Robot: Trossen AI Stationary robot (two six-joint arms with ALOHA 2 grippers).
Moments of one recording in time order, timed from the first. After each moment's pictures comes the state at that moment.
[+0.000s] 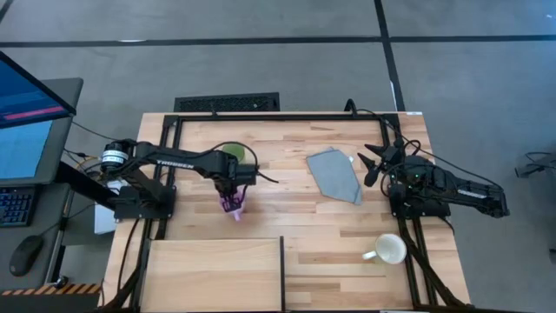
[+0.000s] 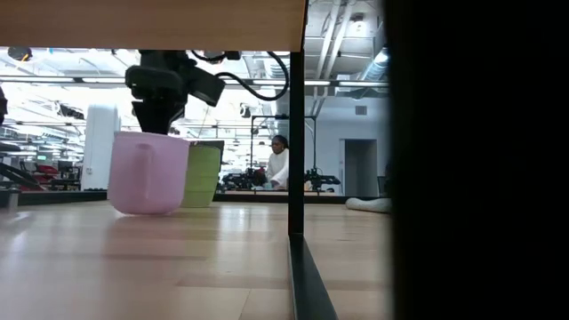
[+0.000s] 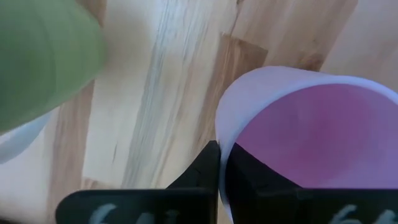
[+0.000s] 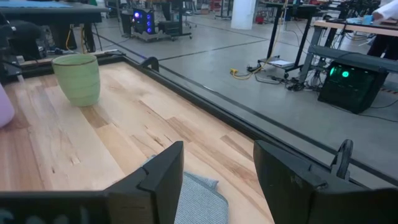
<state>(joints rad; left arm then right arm) 0.06 1.61 1.14 -1.10 -0.07 -0.28 -0.19 0.02 0.16 -0.37 0.50 0.02</state>
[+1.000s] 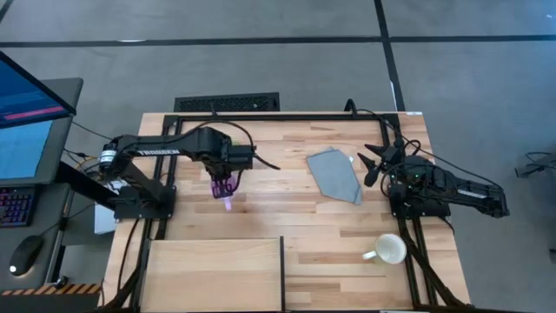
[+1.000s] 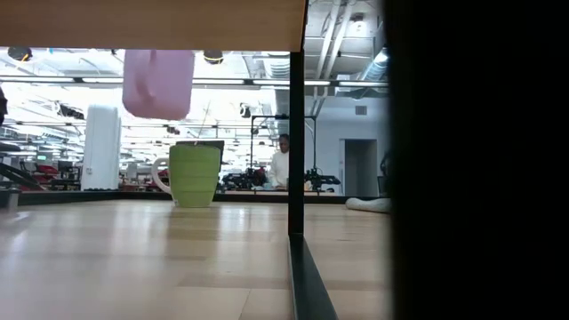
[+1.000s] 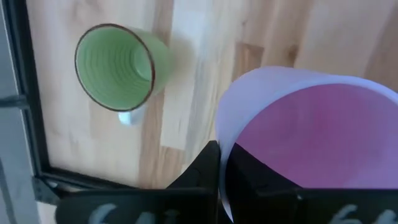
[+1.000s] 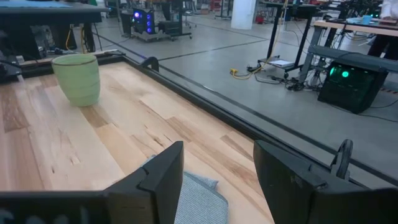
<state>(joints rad) 0.05 1.58 1.60 -1.57 -0.15 -0.11 -0.19 0.02 0.16 -0.37 0.50 0.02</state>
